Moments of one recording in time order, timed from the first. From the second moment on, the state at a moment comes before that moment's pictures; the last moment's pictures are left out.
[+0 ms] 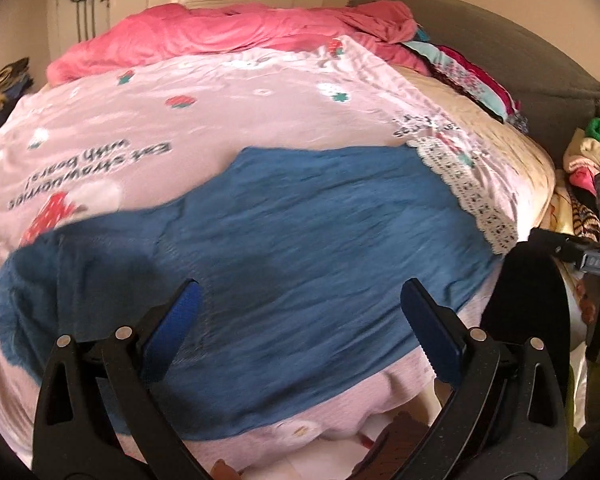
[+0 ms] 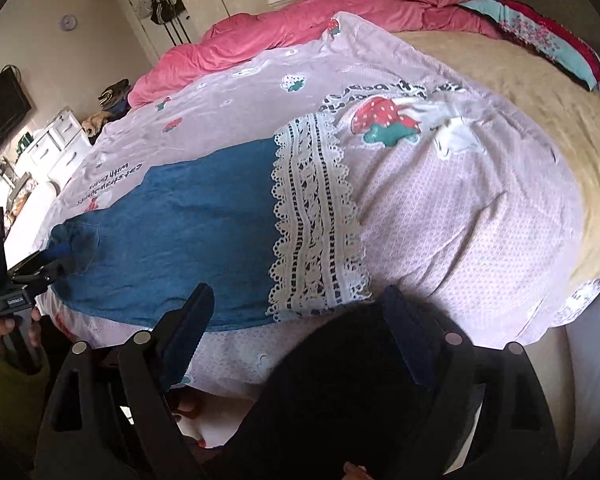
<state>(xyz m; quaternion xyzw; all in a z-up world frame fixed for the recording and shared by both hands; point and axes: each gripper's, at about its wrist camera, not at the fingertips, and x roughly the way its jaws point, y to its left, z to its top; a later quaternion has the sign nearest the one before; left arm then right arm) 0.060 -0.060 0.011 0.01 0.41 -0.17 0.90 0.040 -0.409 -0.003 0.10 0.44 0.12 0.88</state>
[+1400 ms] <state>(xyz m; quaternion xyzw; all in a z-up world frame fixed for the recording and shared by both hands) 0.277 -0.270 -0.039 0.10 0.49 -0.39 0.77 0.082 -0.405 -0.033 0.15 0.47 0.14 0.86</state>
